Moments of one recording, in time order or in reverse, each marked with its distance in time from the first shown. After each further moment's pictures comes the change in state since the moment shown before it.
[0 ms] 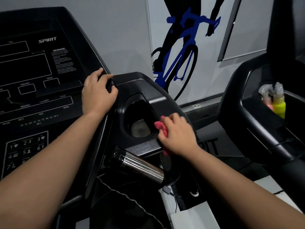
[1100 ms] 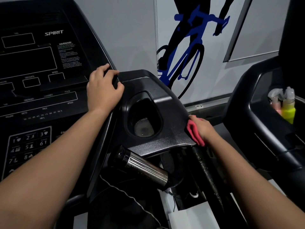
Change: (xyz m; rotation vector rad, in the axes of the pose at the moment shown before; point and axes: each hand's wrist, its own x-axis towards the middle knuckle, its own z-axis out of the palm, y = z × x) left_hand 0.004 -0.002 0.003 0.018 0.026 -0.003; right_hand 0.031 0.064 -0.009 0.603 -0.313 0.638
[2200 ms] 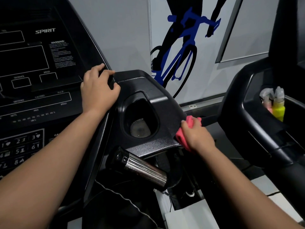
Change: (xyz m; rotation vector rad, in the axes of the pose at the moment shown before) left_hand -0.001 -0.002 0.000 -0.008 0.004 0.010; right_hand -0.034 -0.003 0.015 -0.290 0.118 0.099
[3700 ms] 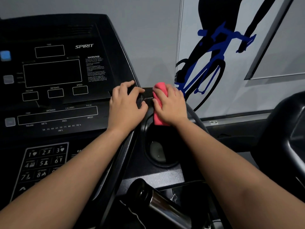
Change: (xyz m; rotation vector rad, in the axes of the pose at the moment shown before) left_hand 0.006 -0.004 0.005 0.007 0.008 -0.003; right_hand 0.102 -0.174 0.054 -0.255 0.393 -0.931
